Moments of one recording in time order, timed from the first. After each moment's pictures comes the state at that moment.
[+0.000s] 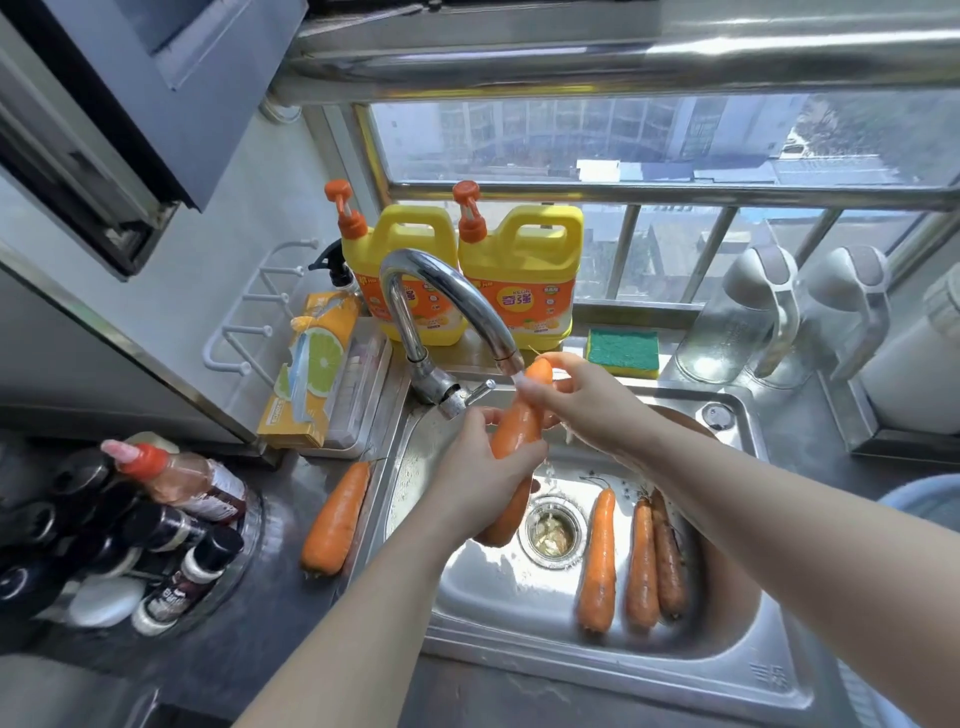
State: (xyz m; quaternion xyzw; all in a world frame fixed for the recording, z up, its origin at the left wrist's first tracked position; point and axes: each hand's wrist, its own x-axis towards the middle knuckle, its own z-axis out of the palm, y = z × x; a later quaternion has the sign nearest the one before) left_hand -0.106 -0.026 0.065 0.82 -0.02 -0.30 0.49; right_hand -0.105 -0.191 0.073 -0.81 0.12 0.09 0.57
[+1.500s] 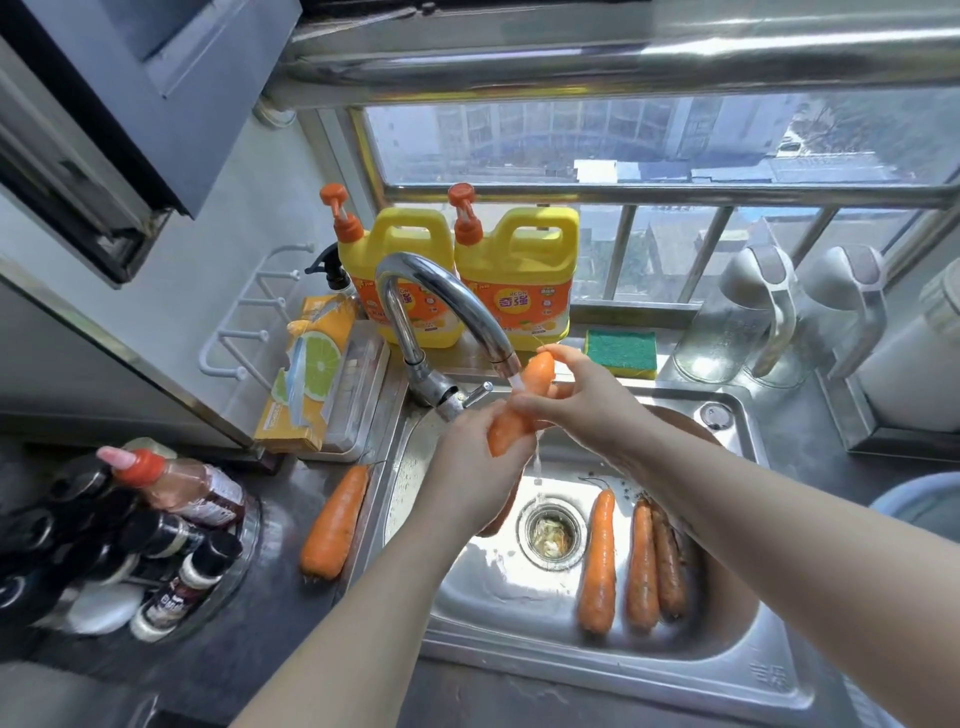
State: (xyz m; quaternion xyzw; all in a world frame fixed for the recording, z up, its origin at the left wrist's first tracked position) left_hand -0.103 -0.029 0.072 0.87 -0.11 -0.18 0.45; right_hand -0.102 -0.191 0.065 -0.75 0.18 0.08 0.63
